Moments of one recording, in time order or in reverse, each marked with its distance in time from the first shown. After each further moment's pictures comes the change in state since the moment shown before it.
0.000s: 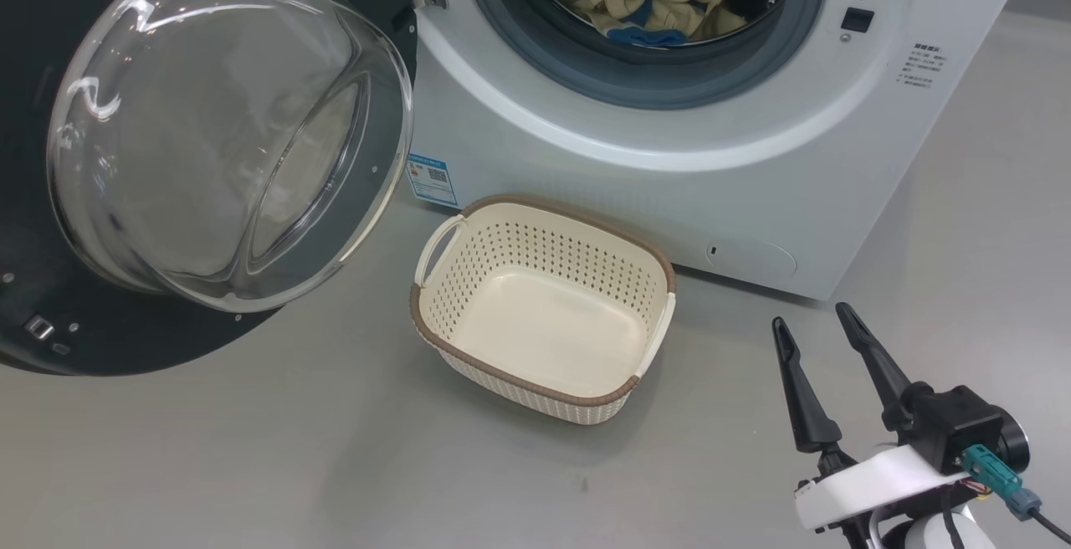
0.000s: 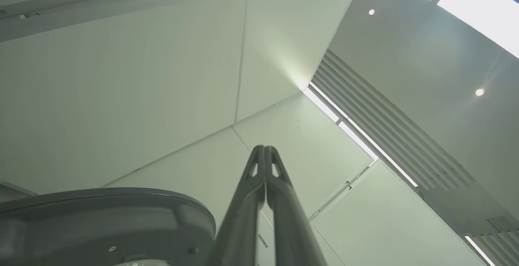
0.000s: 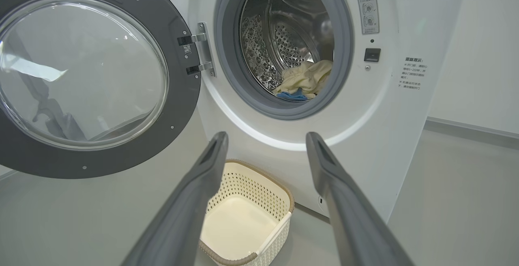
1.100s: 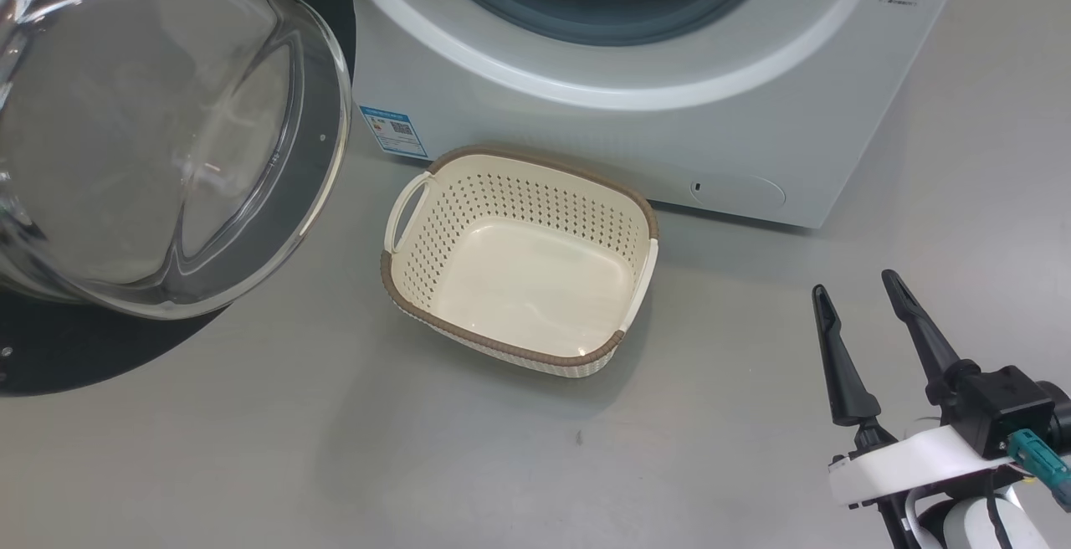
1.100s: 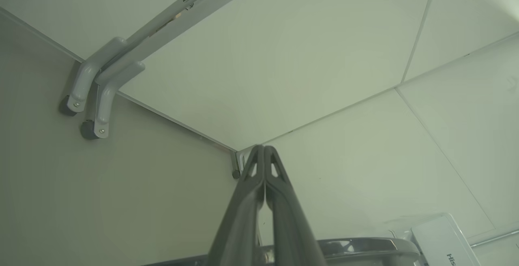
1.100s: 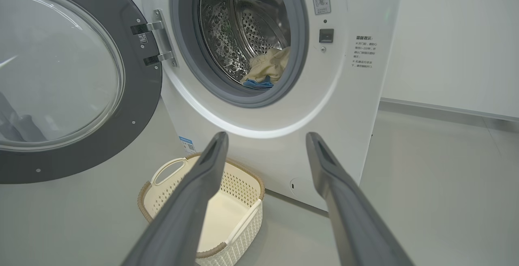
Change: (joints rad) left arm -0.332 0.423 0.031 0.851 -0.109 0.230 0.191; right arm 0.001 -0.046 -0.031 -0.105 -0.010 -0.025 0.039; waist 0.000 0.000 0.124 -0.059
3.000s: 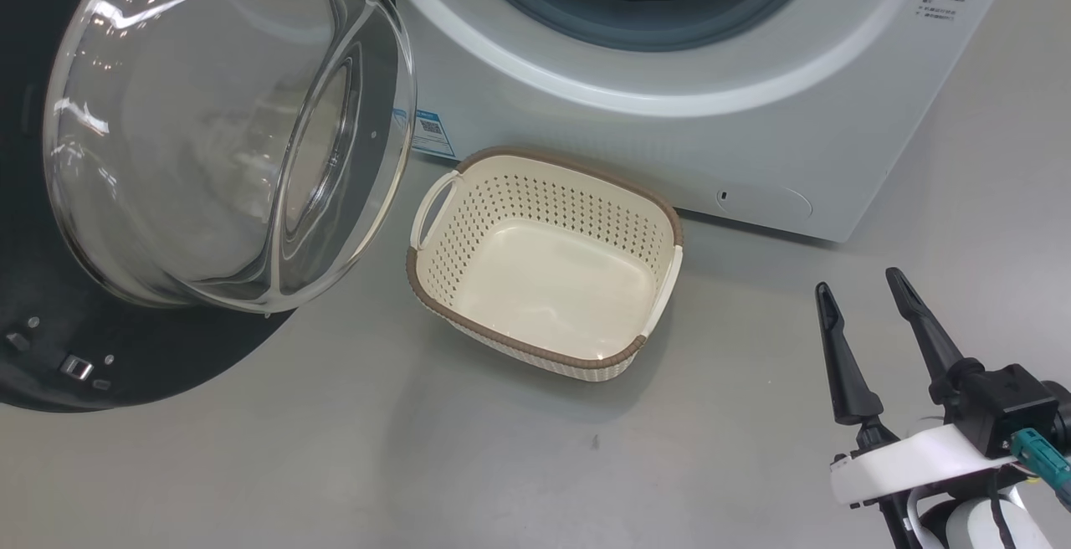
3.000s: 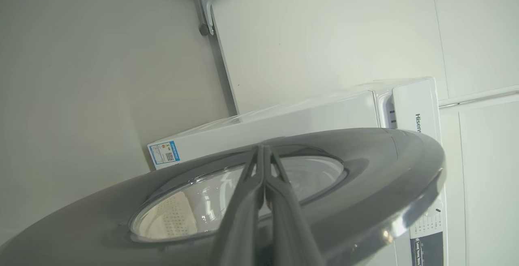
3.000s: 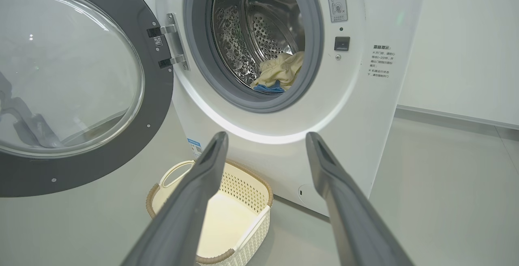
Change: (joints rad) left arm -0.084 0.012 -0.206 0.191 -0.173 -0.196 0.575; right arm 0.007 -0.010 -0.002 -0.031 0.002 -0.011 0.022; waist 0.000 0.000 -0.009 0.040
